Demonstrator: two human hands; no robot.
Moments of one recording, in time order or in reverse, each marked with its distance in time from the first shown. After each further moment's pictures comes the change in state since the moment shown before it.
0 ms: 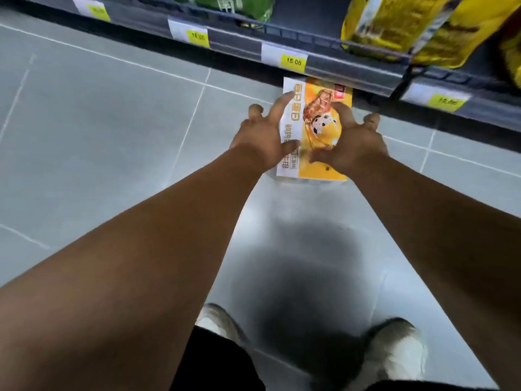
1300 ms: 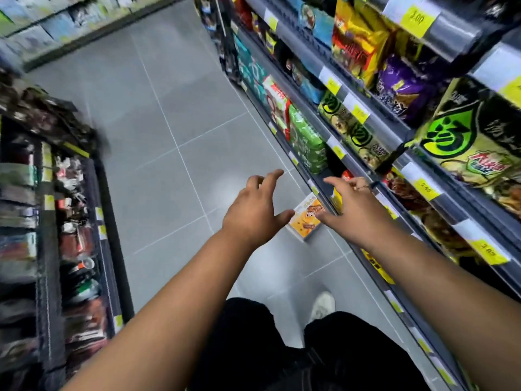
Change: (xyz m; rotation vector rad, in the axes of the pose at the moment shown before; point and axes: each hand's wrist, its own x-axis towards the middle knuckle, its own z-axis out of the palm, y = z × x) left_hand -0.505 0.398 -0.405 -0.231 0.497 -0.465; right_hand -0.427 -0.068 -0.563 -0.238 -0.167 -0.876
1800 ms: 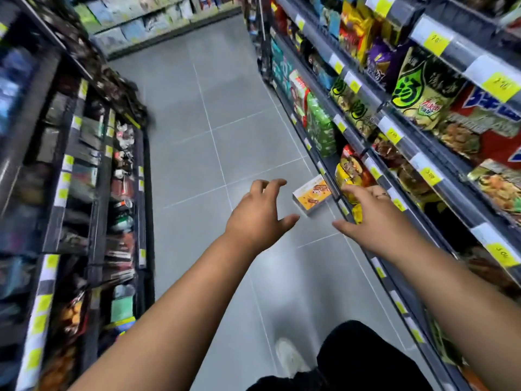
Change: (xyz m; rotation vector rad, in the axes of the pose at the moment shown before) left_hand -0.302 0.104 0.044 0.002 0.131 -0.113; right_hand -0.291 0.067 -0.015 0.007 -0.011 -0.154
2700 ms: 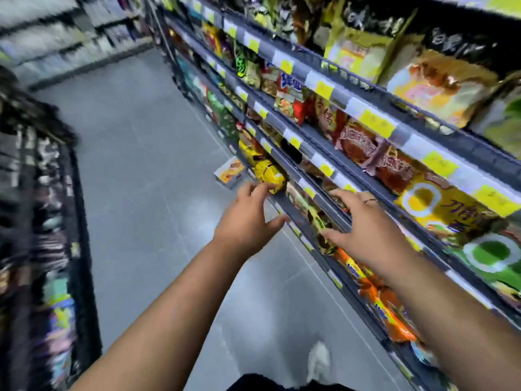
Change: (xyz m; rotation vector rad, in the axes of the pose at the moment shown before) left_hand -0.375 0.288 0.137 -0.106 0.011 0.274; right_hand -0.493 0.208 -0.090 -0.041 0.226 0.136
